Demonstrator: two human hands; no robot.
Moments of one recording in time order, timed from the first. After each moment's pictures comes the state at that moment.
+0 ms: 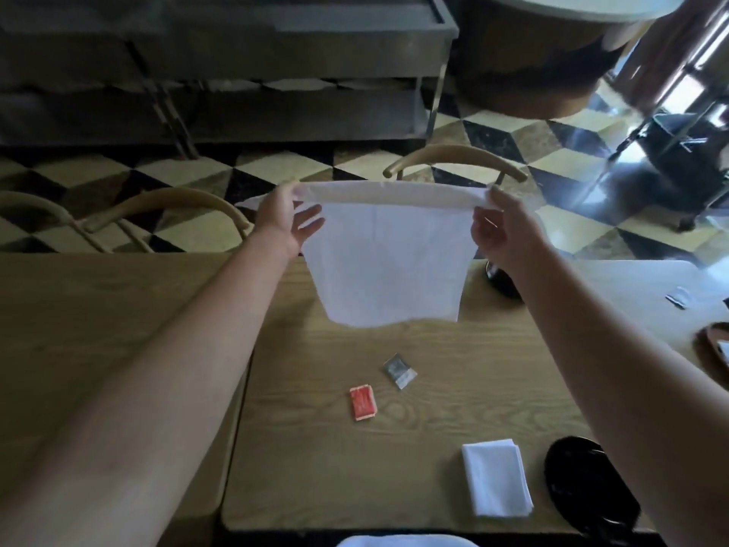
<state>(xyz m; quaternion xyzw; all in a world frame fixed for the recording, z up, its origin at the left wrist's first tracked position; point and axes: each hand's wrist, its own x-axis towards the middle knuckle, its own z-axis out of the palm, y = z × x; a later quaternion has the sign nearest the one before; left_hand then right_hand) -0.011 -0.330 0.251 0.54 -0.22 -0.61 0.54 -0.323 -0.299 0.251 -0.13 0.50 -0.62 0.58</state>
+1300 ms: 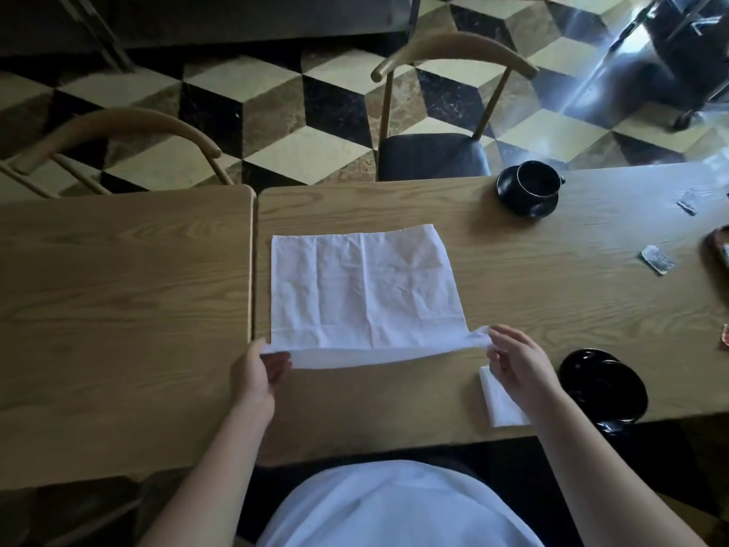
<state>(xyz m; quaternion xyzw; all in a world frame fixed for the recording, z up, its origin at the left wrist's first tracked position) 0.081 -0.117 0.029 0.71 -0.01 -0.57 0.41 -0.305 -0.069 0.065 0.00 0.69 -0.47 0.56</state>
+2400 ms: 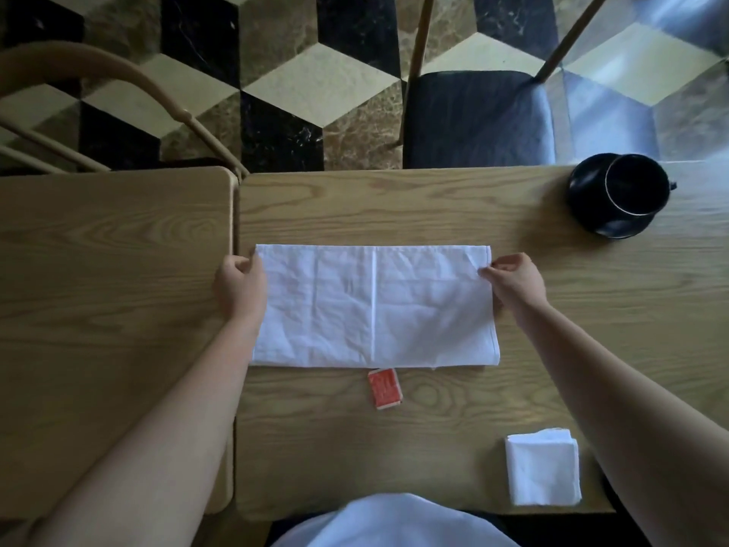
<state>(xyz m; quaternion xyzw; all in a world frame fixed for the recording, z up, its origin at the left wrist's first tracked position) 0.074 -0.342 -0.036 0.87 -0.28 -0.33 0.24 -0.327 -0.318 -0.025 -0.32 0.85 -0.14 0.41</state>
